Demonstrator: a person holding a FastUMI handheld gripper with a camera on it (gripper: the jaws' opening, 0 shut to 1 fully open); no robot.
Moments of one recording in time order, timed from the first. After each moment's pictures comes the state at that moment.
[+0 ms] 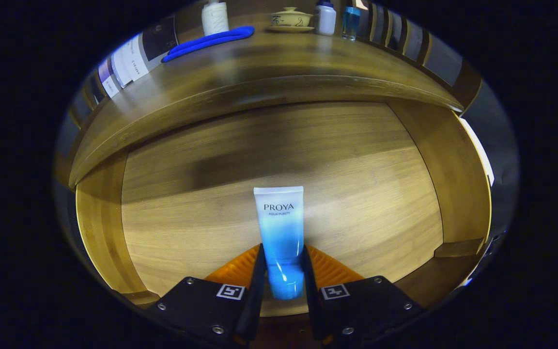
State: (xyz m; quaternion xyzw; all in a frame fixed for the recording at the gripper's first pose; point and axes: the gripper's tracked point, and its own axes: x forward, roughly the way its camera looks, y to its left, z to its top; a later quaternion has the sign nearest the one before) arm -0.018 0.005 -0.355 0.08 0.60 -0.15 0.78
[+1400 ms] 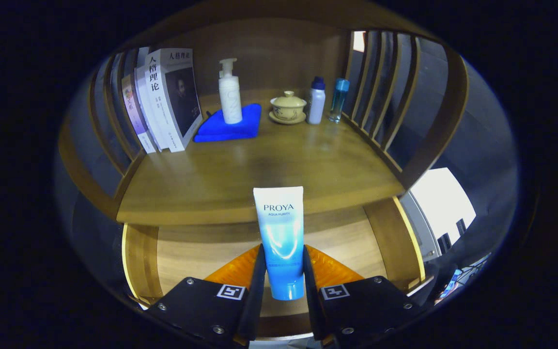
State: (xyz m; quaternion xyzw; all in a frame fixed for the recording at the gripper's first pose) arm 0.053 -0.025 -0.208 0.01 0.46 -0.14 0.87
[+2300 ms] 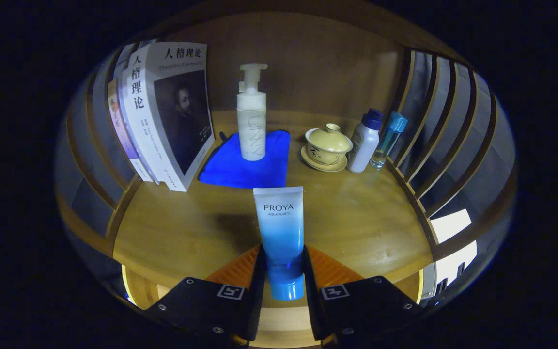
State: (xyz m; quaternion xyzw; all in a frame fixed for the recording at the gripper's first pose) arm 0.175 -0.025 -0.227 -0.02 0.45 -0.08 0.89
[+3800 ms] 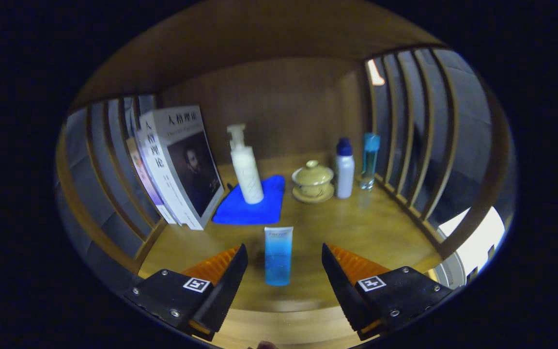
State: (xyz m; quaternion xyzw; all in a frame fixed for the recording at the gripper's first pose) arm 0.151 -0.054 -0.152 0.06 0.26 -0.06 0.96
